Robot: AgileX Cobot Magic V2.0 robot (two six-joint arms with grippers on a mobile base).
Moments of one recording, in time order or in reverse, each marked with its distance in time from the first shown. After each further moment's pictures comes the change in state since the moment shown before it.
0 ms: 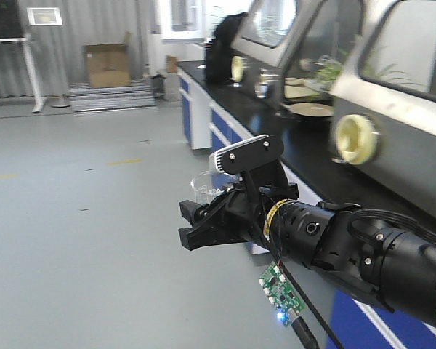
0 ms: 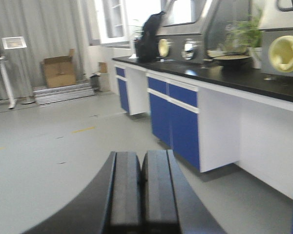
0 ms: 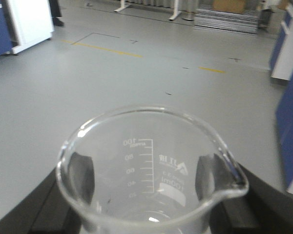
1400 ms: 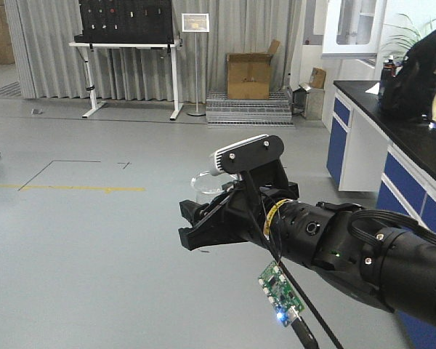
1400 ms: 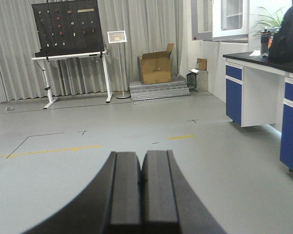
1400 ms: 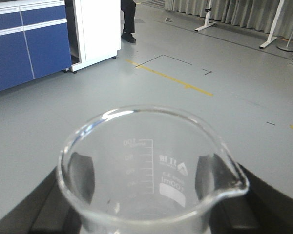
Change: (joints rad) left arm 0.000 0.000 0.000 0.000 0.000 0.000; right arm 0.000 0.000 0.000 0.000 0.002 0.000
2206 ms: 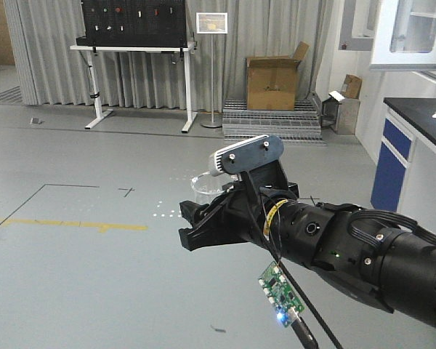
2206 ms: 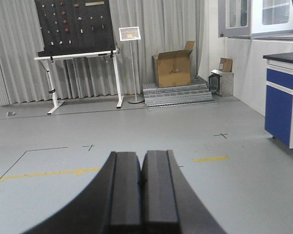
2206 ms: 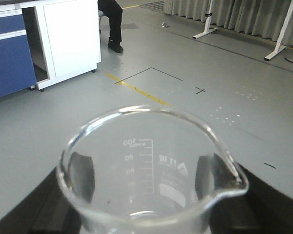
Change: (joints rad) left arm 0.000 0.000 0.000 0.000 0.000 0.000; right arm 0.000 0.000 0.000 0.000 0.000 0.000
